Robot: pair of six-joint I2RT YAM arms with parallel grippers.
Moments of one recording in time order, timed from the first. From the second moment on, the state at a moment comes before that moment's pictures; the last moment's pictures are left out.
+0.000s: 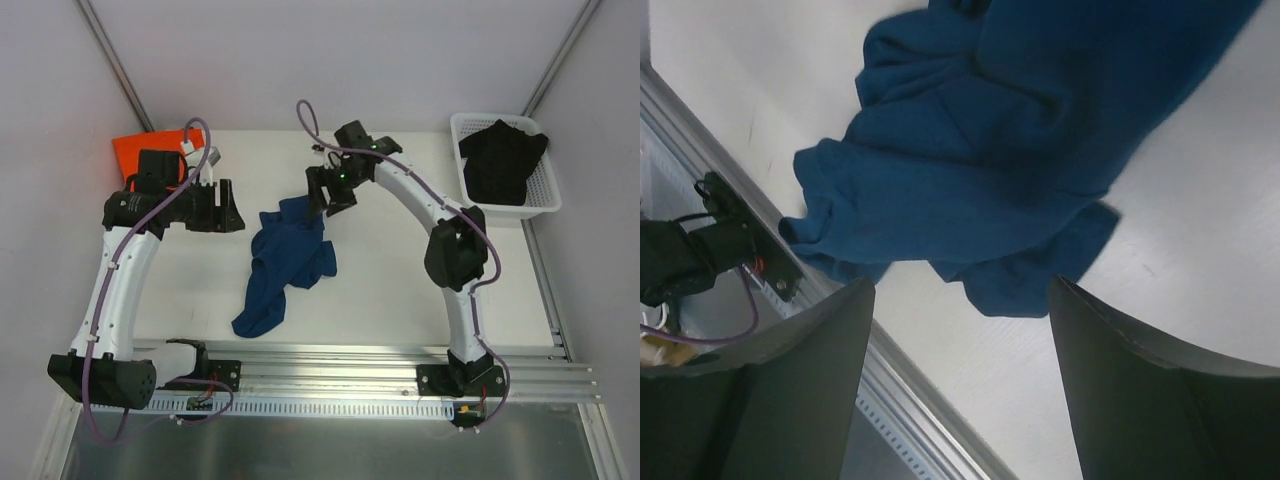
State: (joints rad) left arm -0.12 1.17 1.36 -1.06 0.43 -0.09; right arm 0.54 2.10 2.06 -0.98 -0.52 0.18
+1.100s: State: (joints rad) left arm 0.18 1.16 1.52 -1.02 0.45 -0.17; right arm 0.93 2.41 2.26 -1.02 -0.45 0.19
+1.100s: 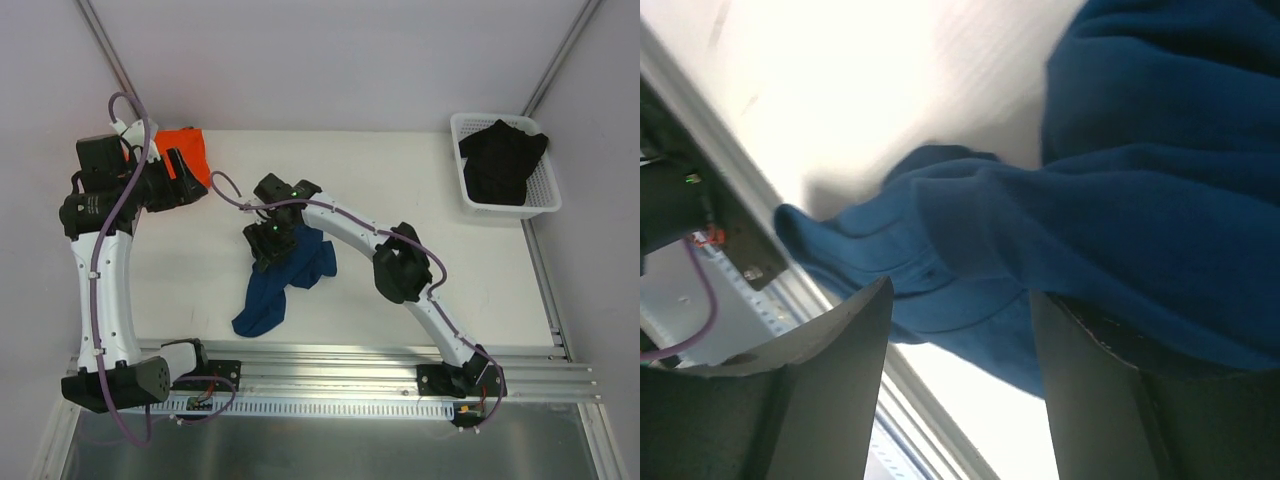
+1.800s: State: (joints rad) left arm 0.22 1.13 1.54 -1.01 0.50 -0.23; right arm 0.92 2.48 2.33 -1.02 -0.17 0.11
